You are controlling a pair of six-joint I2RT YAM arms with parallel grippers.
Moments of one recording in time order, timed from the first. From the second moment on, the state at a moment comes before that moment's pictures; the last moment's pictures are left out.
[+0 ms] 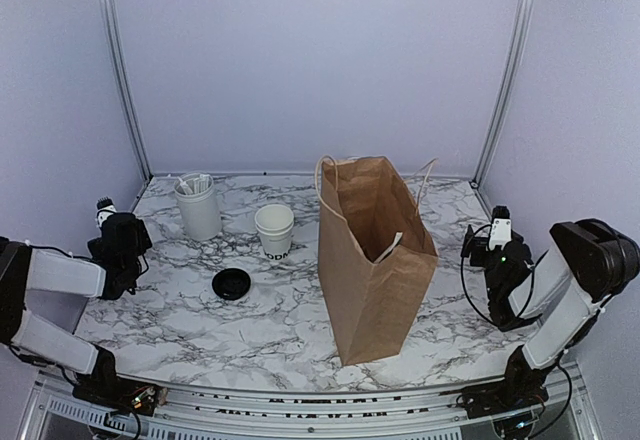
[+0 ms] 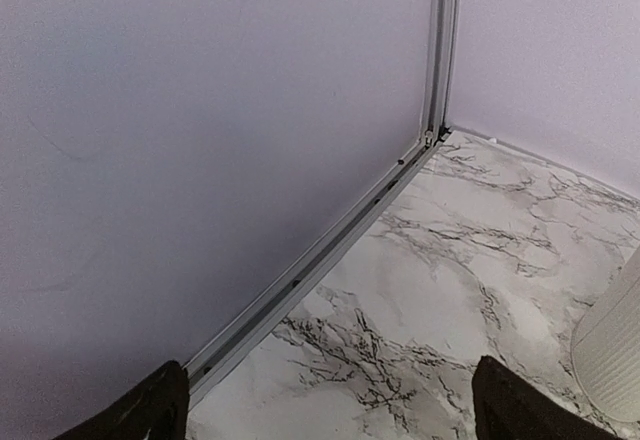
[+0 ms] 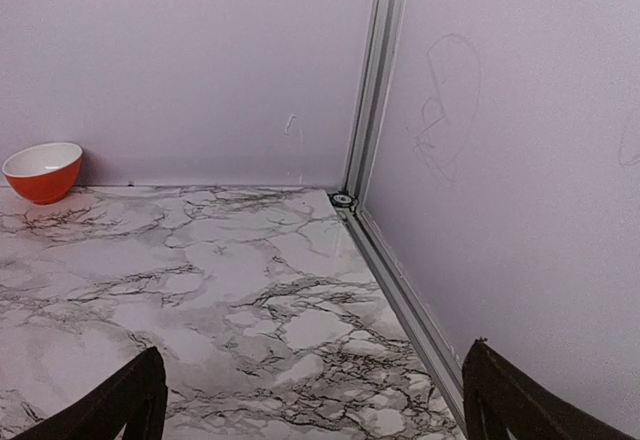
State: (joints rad) left arm -0.17 1.31 0.38 0.51 -0.80 -0.27; right arm 0.11 1.62 0.17 1.44 0.34 -0.11
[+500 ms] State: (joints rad) left arm -0.16 1.39 0.28 0.90 -0.56 -0.06; right arm 0.11 1.62 0.17 1.44 0.34 -0.11
